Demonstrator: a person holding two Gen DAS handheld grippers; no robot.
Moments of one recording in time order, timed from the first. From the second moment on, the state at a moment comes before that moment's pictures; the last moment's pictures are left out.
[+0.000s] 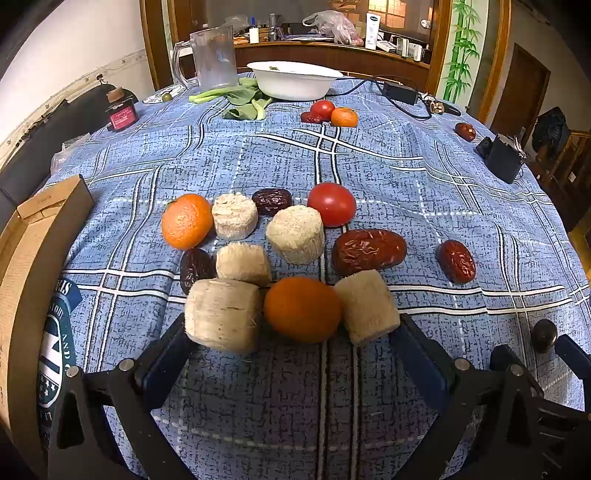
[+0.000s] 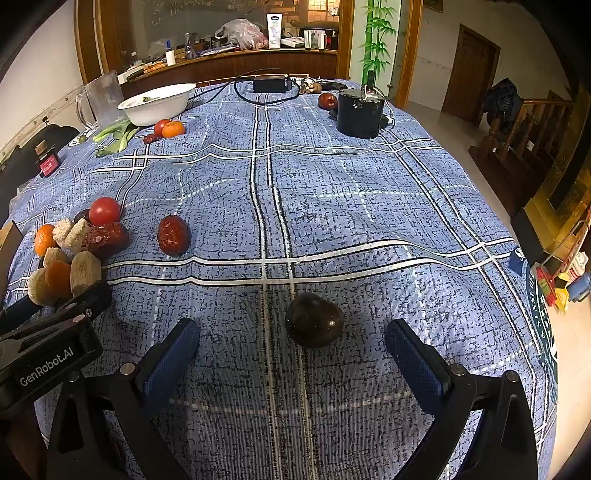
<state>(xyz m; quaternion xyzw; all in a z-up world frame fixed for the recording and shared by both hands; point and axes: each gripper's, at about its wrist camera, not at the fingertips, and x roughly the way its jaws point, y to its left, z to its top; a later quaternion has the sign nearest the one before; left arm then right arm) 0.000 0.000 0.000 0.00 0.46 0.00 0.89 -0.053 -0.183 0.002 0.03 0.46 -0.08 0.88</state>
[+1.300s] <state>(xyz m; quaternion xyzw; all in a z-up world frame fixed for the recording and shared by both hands) 0.013 0.004 0.002 0.01 0.51 -0.03 0.86 -0.053 -0.183 0.001 0.03 0.46 -0.08 0.88</state>
